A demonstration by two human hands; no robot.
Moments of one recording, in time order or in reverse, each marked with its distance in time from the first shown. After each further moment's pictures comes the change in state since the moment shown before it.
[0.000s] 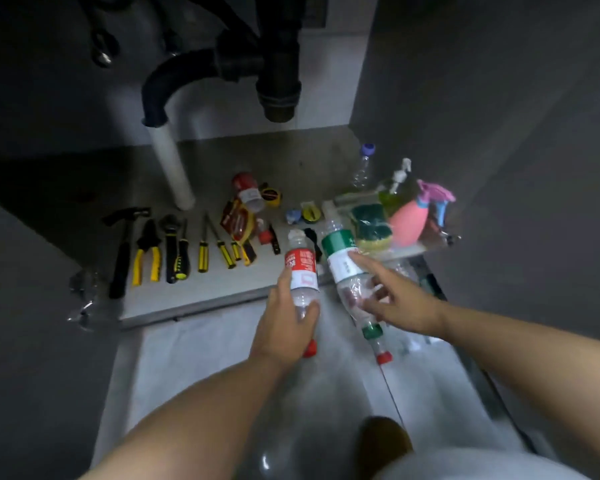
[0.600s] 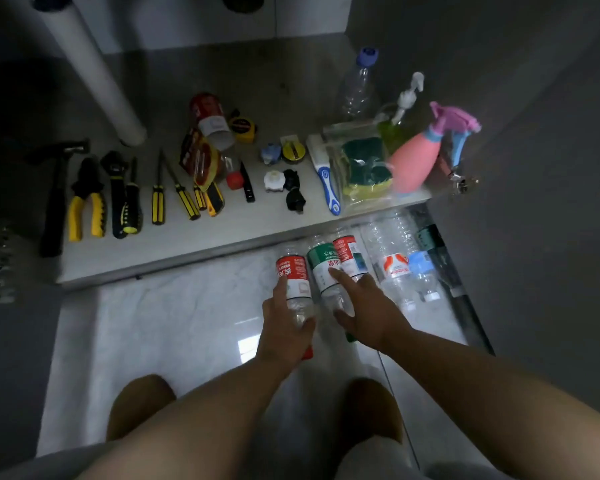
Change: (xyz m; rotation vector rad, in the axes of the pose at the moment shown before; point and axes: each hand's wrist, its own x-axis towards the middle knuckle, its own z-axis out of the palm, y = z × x) left_hand -0.010 -0.075 0.102 -0.124 -0.131 -0.321; right_hand 0.007 0.111 0.130 -0.246 0.045 0.192
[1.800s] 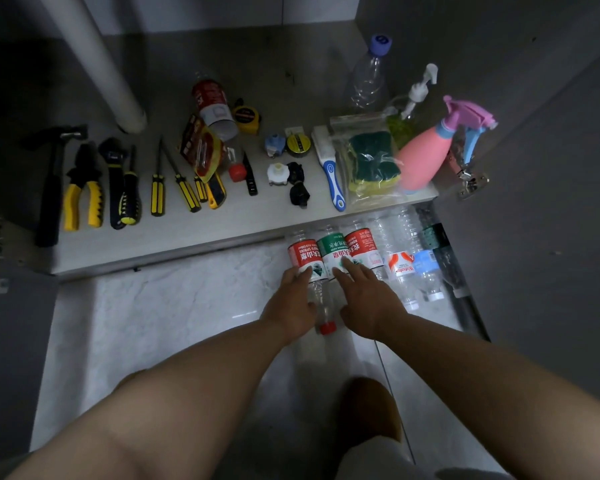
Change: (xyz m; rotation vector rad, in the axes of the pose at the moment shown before) left_hand 0.033 0.029 -0.010 0.403 -0.257 0.173; right_hand 0.018 -0.017 -0.017 -0.348 -0.217 0.009
